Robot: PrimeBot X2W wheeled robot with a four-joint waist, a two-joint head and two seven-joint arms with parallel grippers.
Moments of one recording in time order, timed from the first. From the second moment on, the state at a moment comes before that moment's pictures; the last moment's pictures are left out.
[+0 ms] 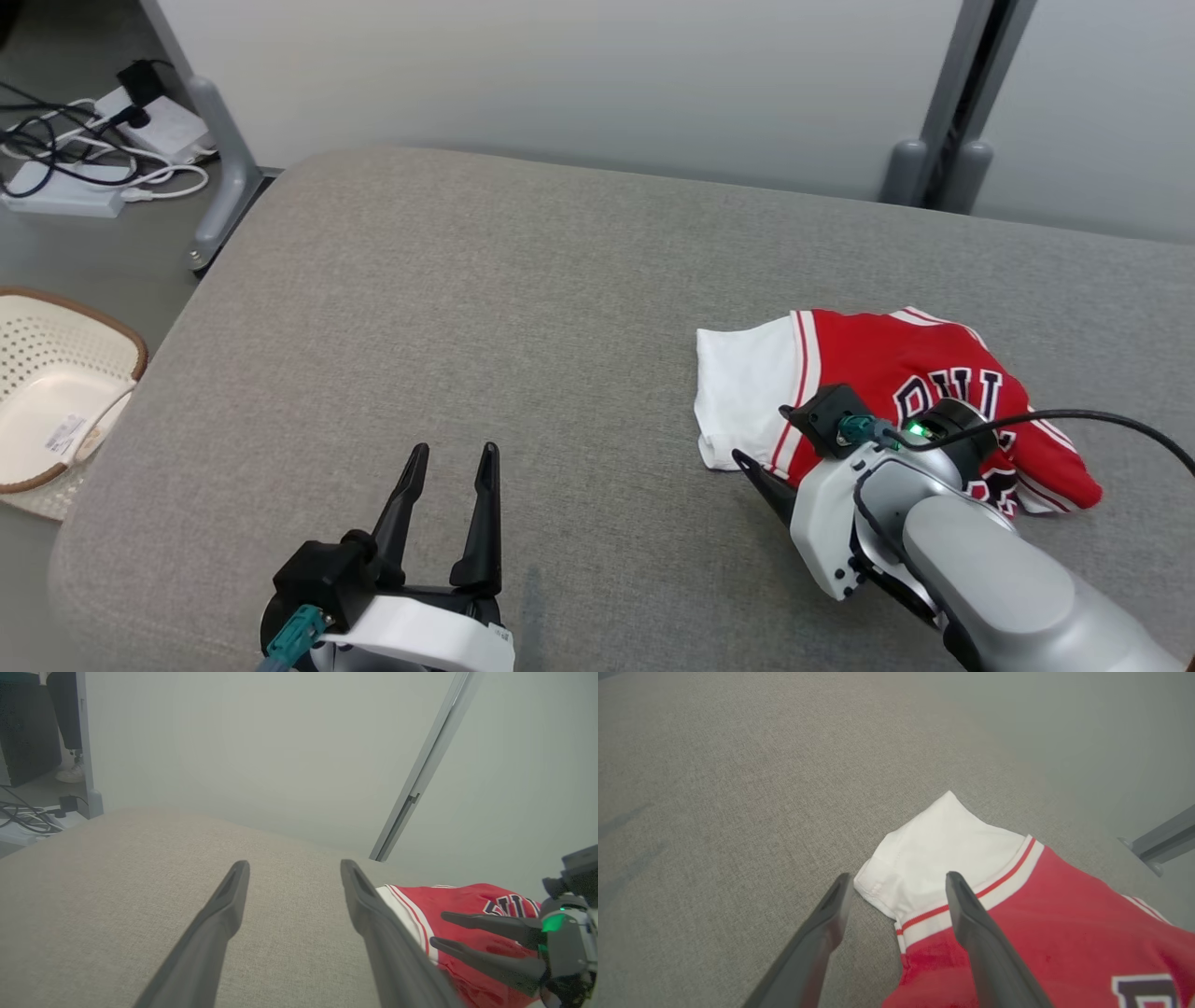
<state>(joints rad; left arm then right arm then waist) -0.04 0.05 -0.33 0.14 -0.45 0.10 -0.26 -0.61 -0.22 0.83 0.70 0.37 0.13 0.04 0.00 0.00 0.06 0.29</state>
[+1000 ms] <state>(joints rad) -0.06 0.05 -0.38 0.15 -0.48 0.12 -0.26 -0.80 -0.15 0.98 1.03 0.58 0.13 -0.01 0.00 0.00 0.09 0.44</state>
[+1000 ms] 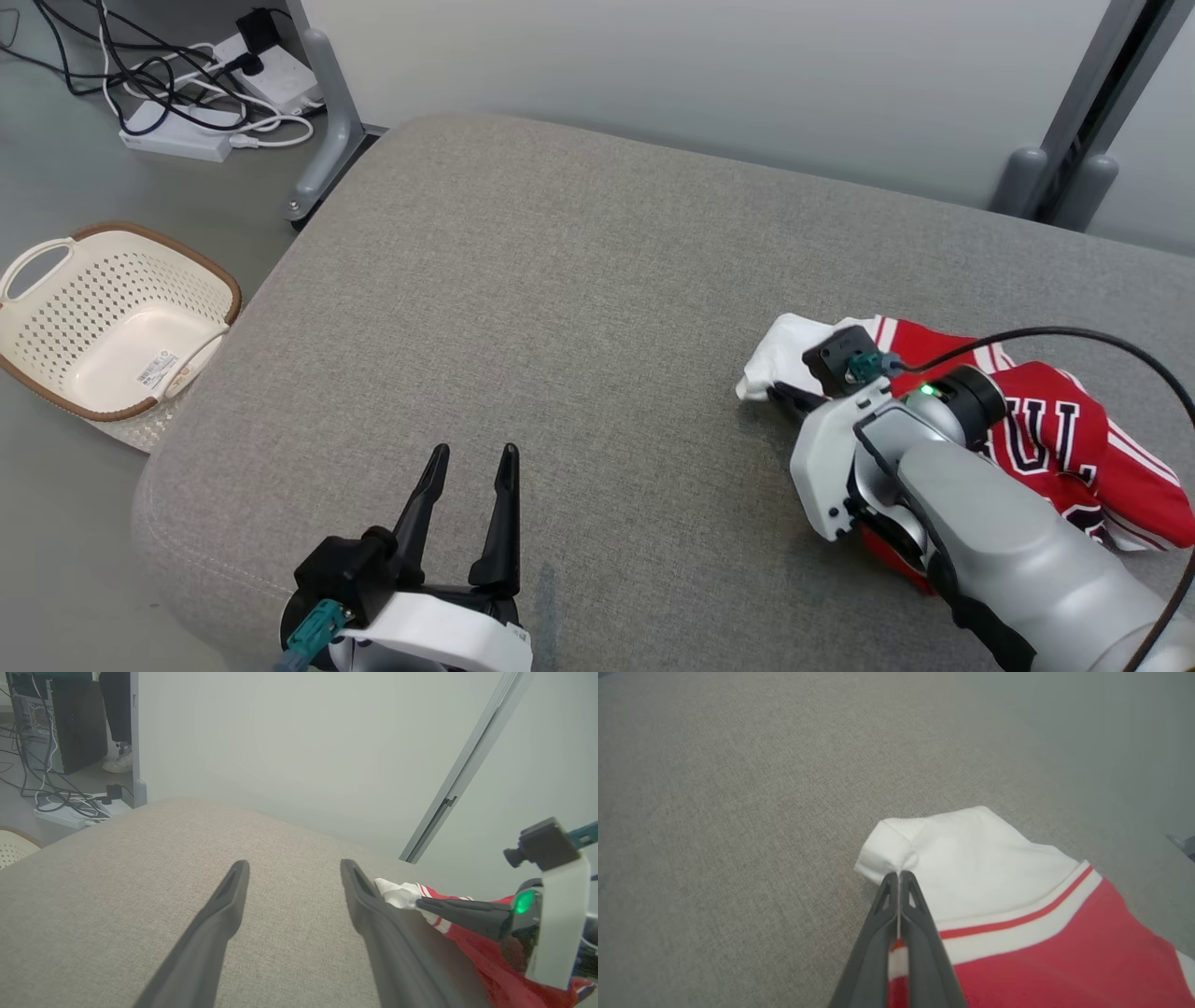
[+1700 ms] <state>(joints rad) 0.00 0.05 -0.35 0.17 -0.48 0.12 -0.26 -1.07 -0.14 0.52 0.80 0.84 0.13 -0.26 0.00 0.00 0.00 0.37</state>
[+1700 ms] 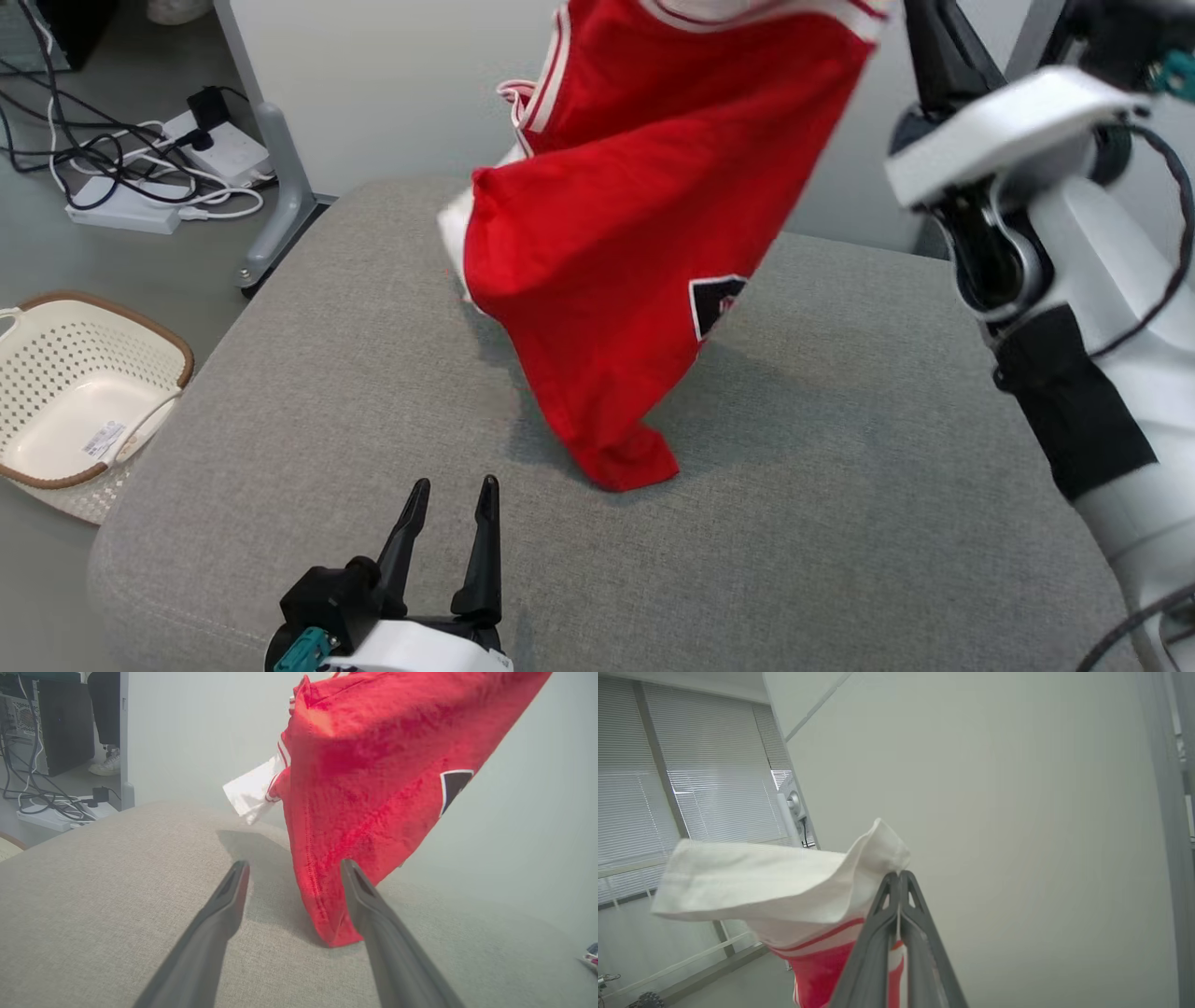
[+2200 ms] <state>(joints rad) -0.02 0.05 -0.32 0.17 -0.45 0.11 -0.26 -0.43 -0.27 0.23 0.80 0.84 0.13 -0.26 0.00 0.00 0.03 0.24</state>
